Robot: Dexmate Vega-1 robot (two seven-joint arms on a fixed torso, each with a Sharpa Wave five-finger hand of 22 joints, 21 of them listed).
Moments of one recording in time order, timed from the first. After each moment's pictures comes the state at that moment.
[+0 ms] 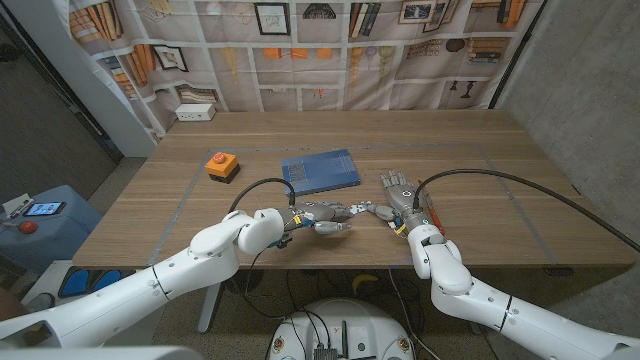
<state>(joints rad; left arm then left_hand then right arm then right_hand) 0.91 0.86 0.76 -2.04 0.64 0.25 -0.37 -0.02 0.06 0.65 0.19 0.20 0.08 -0.02 0.18 0.17 0.04 -0.08 0.18 0.17 -0.17 -0.03 0.19 0.18 -0.17 -0.03 0.20 0.18 -0.96 -0.71 -0.89 -1.88 -0.96 -0.76 -0.07 0.51 -0.04 0.07 0.01 0.34 -0.07 -0.04 0.19 0.18 -0.14 0.08 0.19 0.19 -0.10 0.14 0.20 0.22 0.19 0.11 0.19 0.17</state>
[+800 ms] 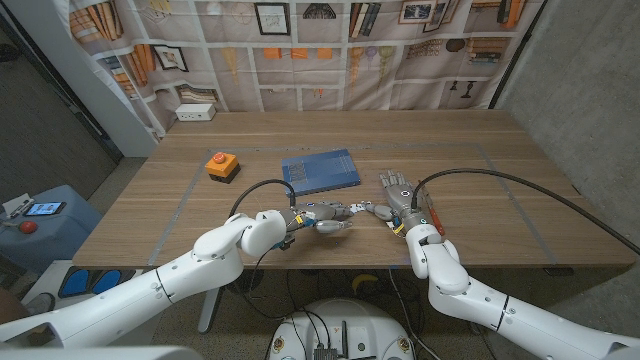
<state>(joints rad) 0.91 0.85 0.78 -2.05 0.62 0.30 -0.35 -0.02 0.06 0.65 0.20 0.20 0.09 -0.01 0.18 0.17 0.04 -0.08 0.19 0.17 -0.17 -0.03 0.19 0.18 -0.17 -0.03 0.20 0.18 -0.95 -0.70 -0.90 -1.88 -0.97 -0.76 -0.07 0.51 -0.04 0.07 0.01 0.34 -0.06 -0.03 0.19 0.18 -0.14 0.08 0.19 0.19 -0.10 0.14 0.20 0.22 0.20 0.11 0.19 0.17</state>
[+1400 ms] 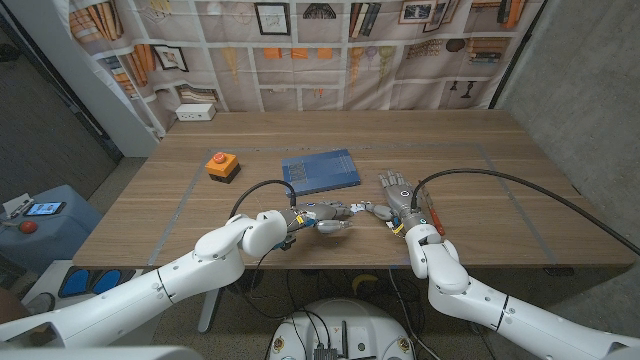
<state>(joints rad) 0.91 0.85 0.79 -2.05 0.61 0.31 -0.34 -0.02 0.06 0.66 0.19 0.20 0.09 -0.01 0.18 0.17 0.04 -0.08 0.19 0.17 -0.17 -0.03 0.19 0.18 -0.17 -0.03 0.20 0.18 -0.95 -0.70 -0.90 -1.88 -0.97 -0.76 -0.07 0.52 -0.04 0.06 0.01 0.33 -0.06 -0.03 0.19 0.18 -0.14 0.07 0.19 0.19 -0.09 0.14 0.20 0.22 0.20 0.11 0.19 0.17</state>
